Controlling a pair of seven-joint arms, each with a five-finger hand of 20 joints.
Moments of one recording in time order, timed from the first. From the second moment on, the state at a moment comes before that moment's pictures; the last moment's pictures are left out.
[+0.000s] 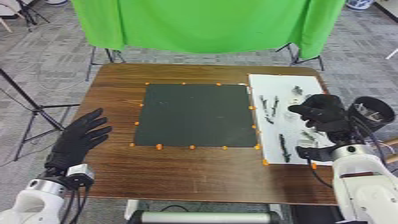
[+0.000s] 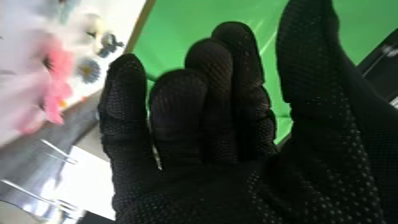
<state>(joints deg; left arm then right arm) 131.8 -48.3 -101.0 -117.9 38.7 5.8 11.9 -113.9 -54.8 92.8 -123.2 -95.5 15.3 16.8</state>
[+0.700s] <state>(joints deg) 133.3 -48.0 -101.8 -118.4 38.6 6.3 12.2 -115.3 -51.4 95.8 -127.4 -118.9 -7.2 26.9</state>
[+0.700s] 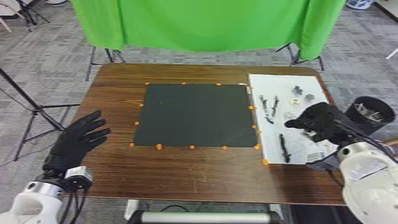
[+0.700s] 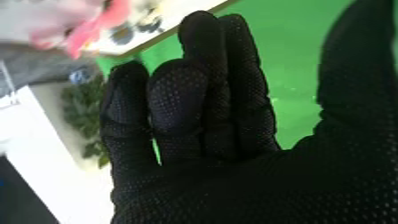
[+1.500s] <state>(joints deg) 133.3 -47.4 -101.9 -118.4 38.6 6.5 12.2 -110.8 -48.7 85.8 -125.2 -130.1 -26.0 35.8</state>
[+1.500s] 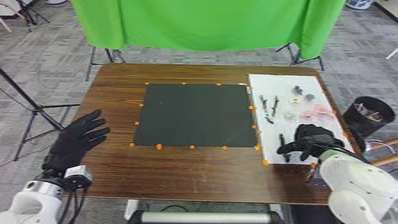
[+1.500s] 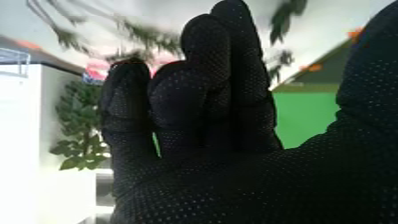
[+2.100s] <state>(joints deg) 133.0 -47.4 -101.4 -118.4 38.6 6.5 12.1 -107.7 -47.0 77.2 -119.9 -135.8 -13.6 36.3</state>
